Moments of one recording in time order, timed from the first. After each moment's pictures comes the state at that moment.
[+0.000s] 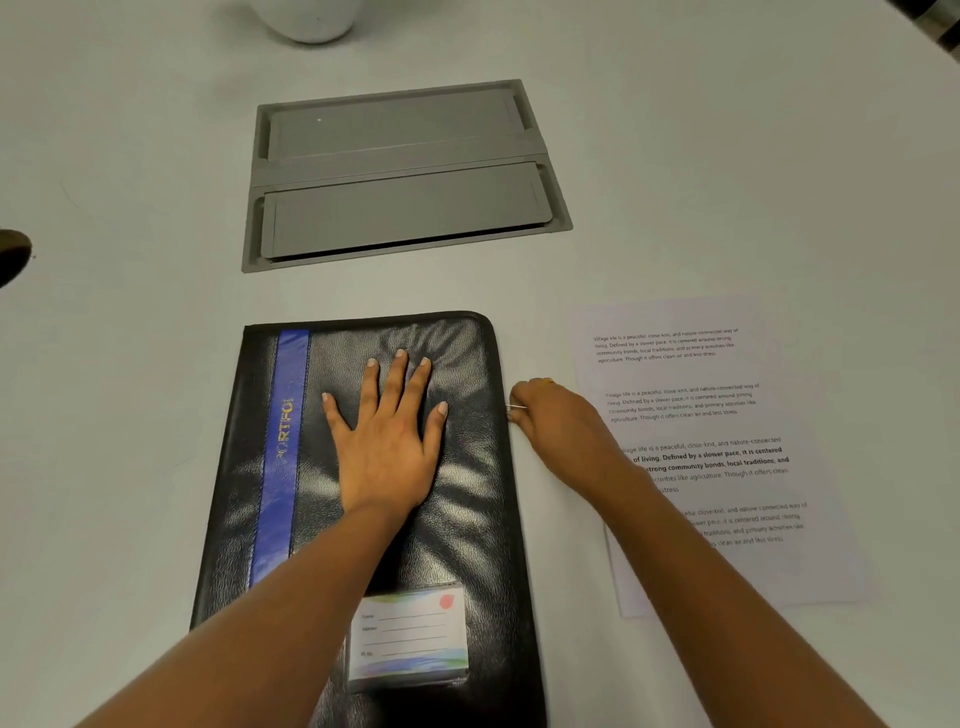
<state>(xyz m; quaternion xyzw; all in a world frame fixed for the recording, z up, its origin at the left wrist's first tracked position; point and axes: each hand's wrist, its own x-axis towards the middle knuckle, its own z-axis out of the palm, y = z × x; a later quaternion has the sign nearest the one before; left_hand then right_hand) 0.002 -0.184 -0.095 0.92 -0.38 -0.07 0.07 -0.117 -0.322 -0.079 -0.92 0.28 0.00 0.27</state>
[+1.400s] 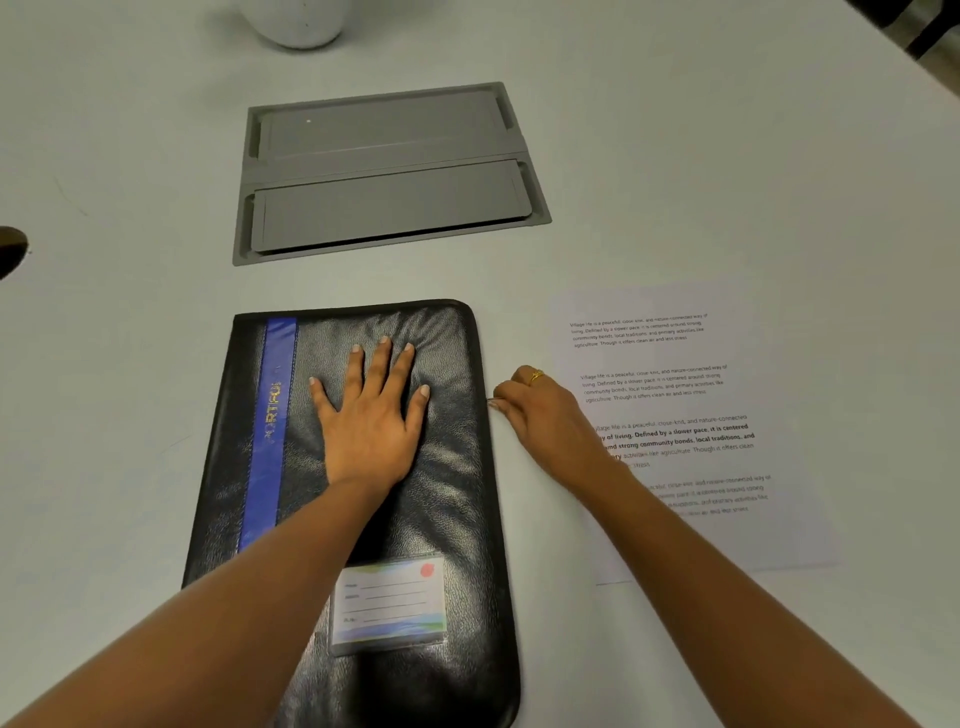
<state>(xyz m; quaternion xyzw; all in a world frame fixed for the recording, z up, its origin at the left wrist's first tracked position) 0.000 -0.184 -0.092 0.92 -0.38 -0.07 0.07 -0.136 -0.316 -0.087 -0.92 0.24 -0.10 0.29</state>
